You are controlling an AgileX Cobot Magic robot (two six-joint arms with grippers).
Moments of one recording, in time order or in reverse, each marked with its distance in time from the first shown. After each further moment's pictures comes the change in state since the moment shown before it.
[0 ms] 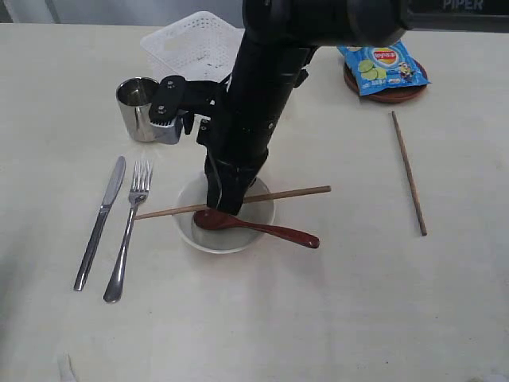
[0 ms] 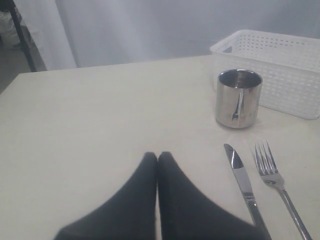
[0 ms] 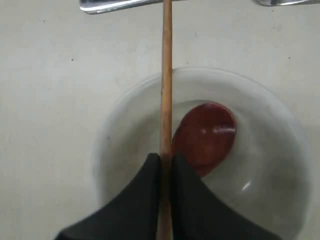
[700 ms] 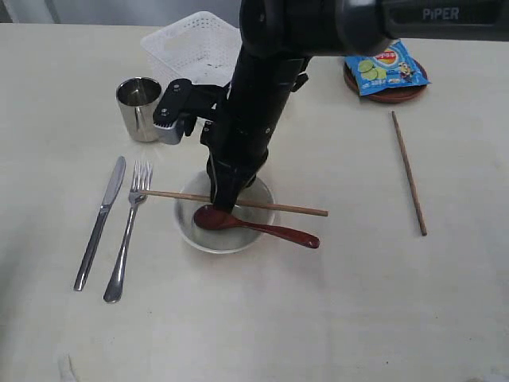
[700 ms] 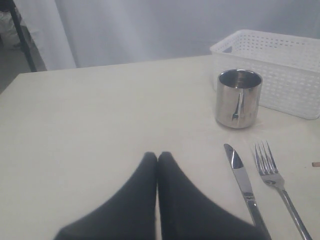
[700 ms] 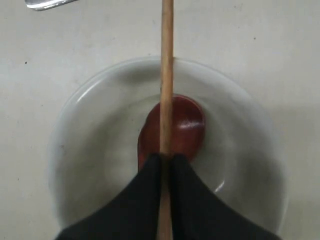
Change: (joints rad) left arm 0.000 0.000 0.000 0.000 0.000 0.000; right arm 0.000 0.044 -0.003 -0.062 -0.068 0.101
